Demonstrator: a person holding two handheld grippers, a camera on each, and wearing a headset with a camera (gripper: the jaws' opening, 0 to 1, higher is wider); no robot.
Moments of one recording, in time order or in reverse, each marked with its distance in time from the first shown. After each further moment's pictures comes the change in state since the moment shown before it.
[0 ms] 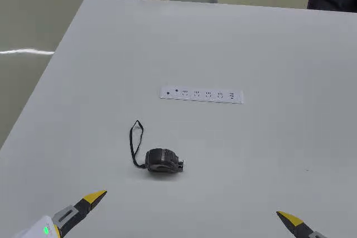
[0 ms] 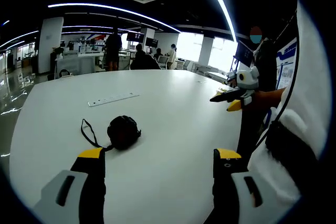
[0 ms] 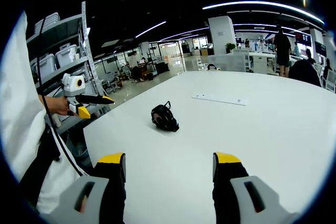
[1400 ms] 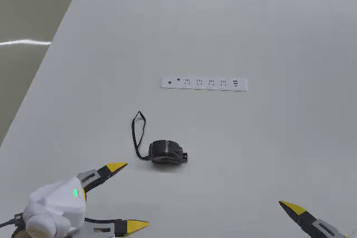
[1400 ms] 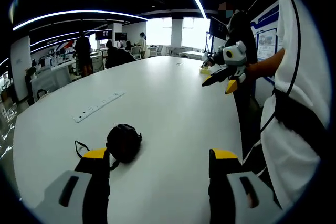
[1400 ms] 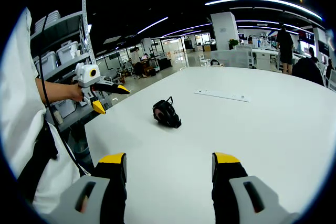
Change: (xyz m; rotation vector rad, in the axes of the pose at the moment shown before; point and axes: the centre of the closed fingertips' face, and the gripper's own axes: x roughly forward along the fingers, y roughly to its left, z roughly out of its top) left arm 0.043 0.025 0.005 0.265 0.111 -0.173; right arm 0.009 0.001 -0.006 -0.006 0.034 0.030
